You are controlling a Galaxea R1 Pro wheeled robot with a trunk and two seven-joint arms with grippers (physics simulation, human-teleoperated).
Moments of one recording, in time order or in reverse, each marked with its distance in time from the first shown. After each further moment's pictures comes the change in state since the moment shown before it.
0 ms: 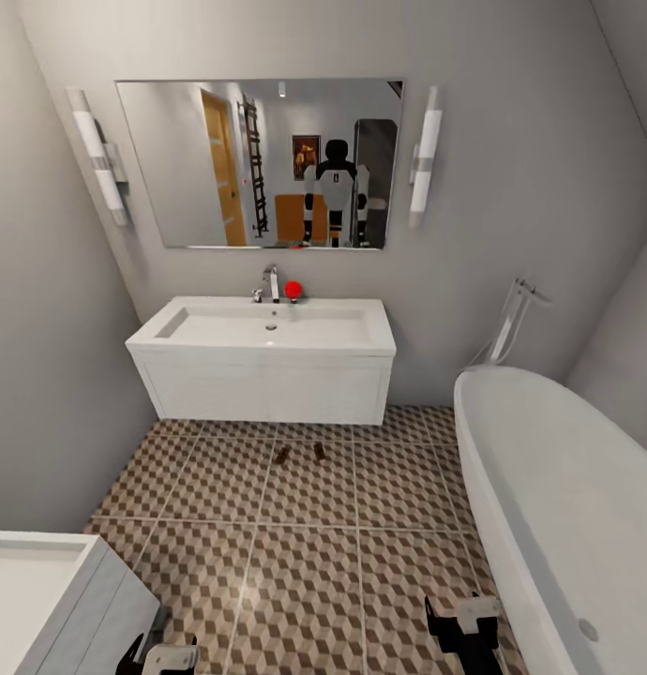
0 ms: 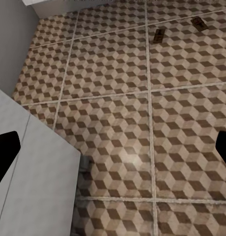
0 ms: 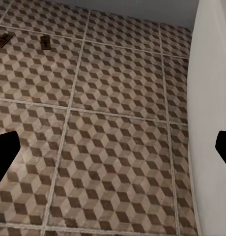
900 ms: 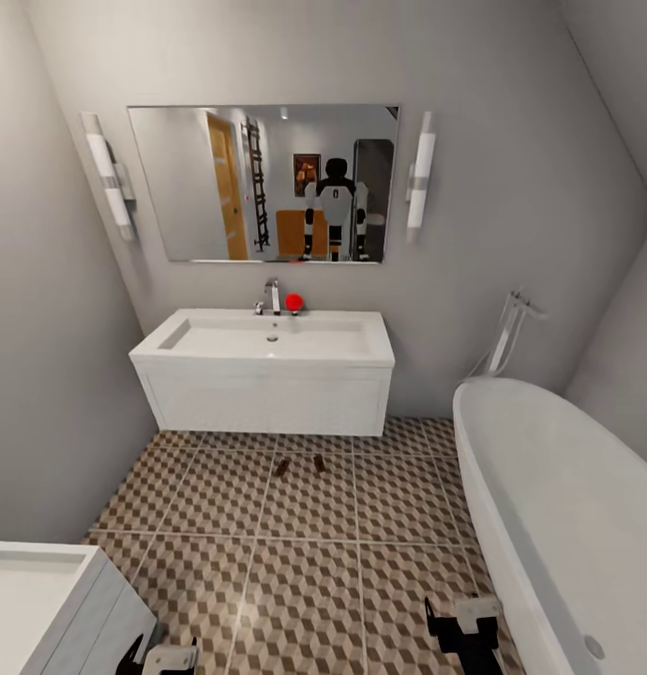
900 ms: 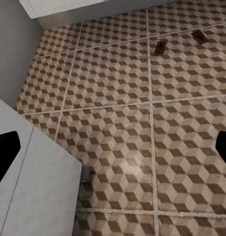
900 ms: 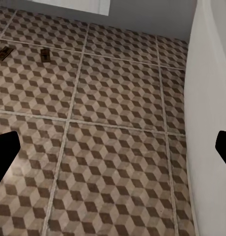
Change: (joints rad) left arm 0.000 0.000 0.000 0.000 0.000 0.002 0.000; right arm 0.000 0.000 0.000 0.000 0.000 0.001 0.000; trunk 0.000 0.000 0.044
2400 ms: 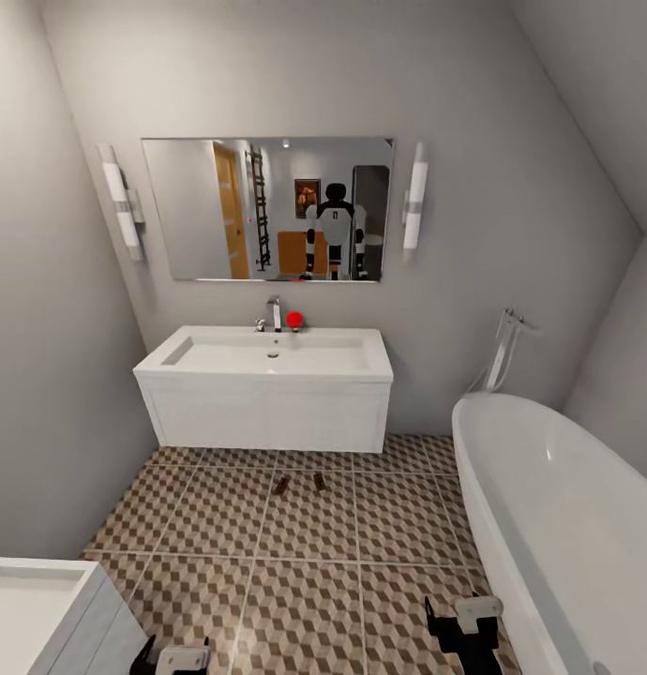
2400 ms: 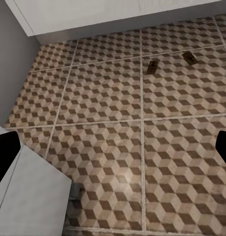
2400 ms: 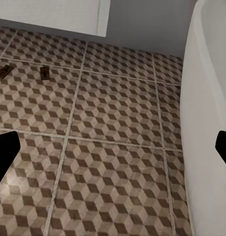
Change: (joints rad) left arm 0.001 -0.036 0.000 0.000 -0.002 0.000 0.003; right arm 0.000 0.000 0.000 0.000 0.000 0.000 0.000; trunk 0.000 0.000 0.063
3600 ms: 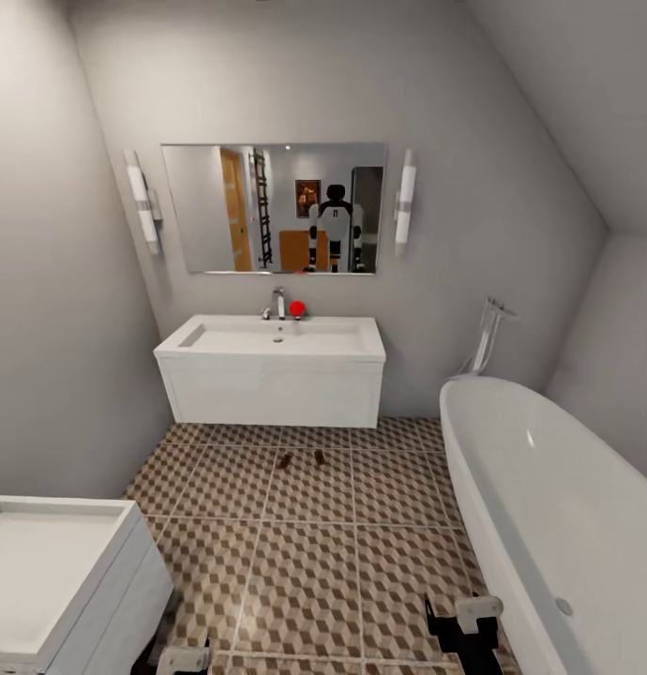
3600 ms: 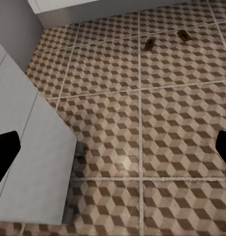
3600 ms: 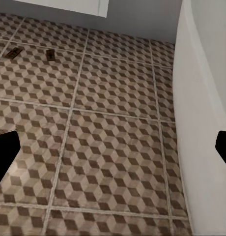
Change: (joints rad) left arm 0.000 -0.001 0.000 0.001 0.000 0.018 -0.003; right arm 0.000 0.000 0.000 0.000 0.000 0.000 0.000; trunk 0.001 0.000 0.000
